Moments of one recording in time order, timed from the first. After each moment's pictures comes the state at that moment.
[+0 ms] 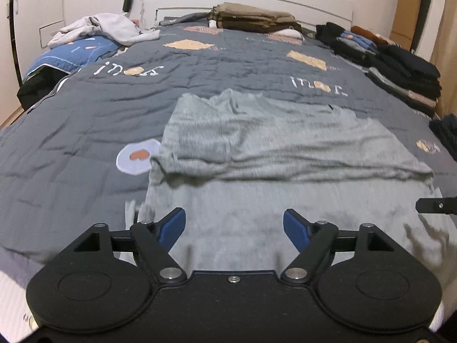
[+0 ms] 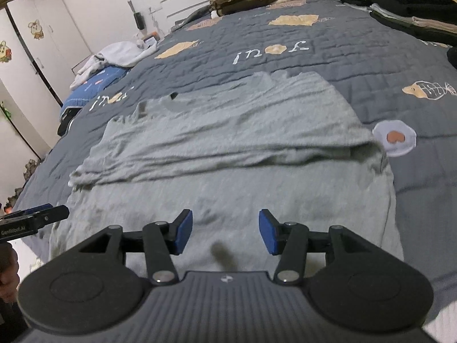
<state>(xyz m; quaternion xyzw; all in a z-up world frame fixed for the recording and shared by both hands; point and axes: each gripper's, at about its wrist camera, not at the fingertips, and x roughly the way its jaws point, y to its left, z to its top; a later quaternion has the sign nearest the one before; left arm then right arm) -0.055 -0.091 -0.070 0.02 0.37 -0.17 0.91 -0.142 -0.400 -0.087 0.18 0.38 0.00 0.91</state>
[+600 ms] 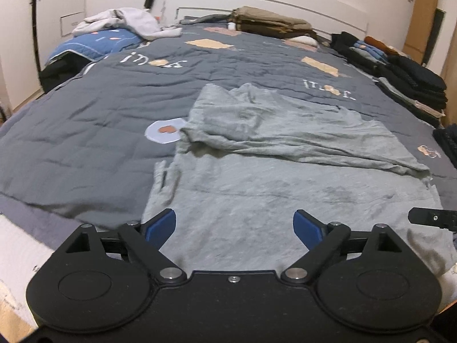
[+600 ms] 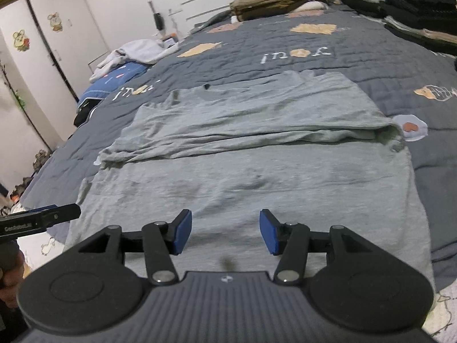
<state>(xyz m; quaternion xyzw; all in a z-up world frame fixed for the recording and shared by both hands) -0.097 -0.060 -0.070 -0.01 0.36 -0.13 0.92 -0.171 -0.344 -0.085 0.16 0.37 0.02 0.92</state>
